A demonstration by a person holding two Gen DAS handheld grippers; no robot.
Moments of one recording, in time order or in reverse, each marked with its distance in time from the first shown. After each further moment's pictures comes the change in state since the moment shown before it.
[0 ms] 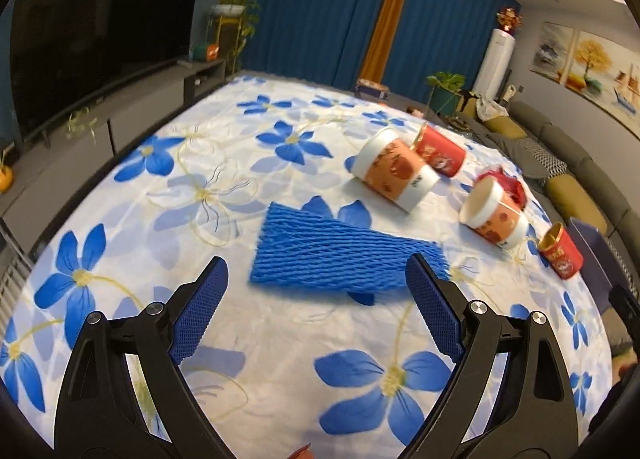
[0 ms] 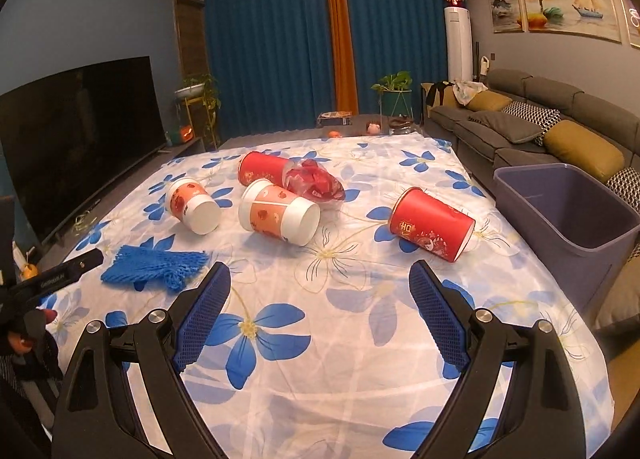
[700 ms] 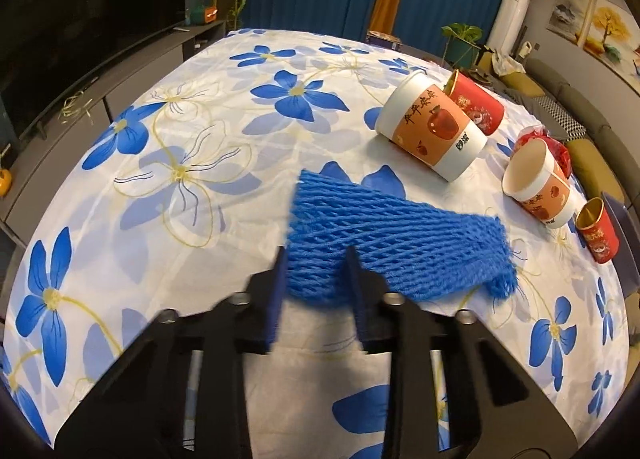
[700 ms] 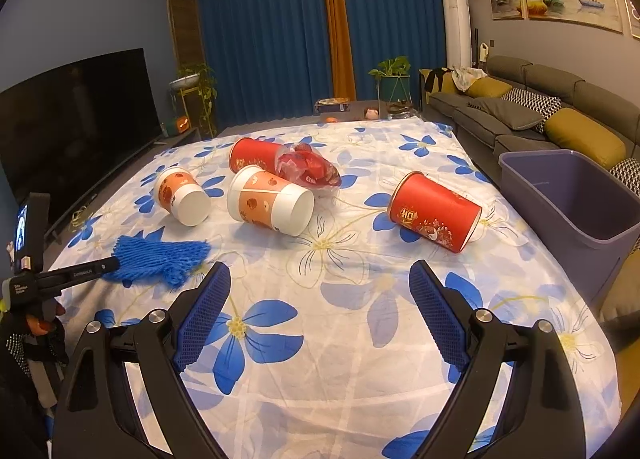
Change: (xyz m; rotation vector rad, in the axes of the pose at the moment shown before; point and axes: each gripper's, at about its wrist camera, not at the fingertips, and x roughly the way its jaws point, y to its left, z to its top) left arm 0.059 -0.004 0.006 0.050 0.175 0.045; right arm 0.022 -0.006 -0.003 0.018 0.052 -0.002
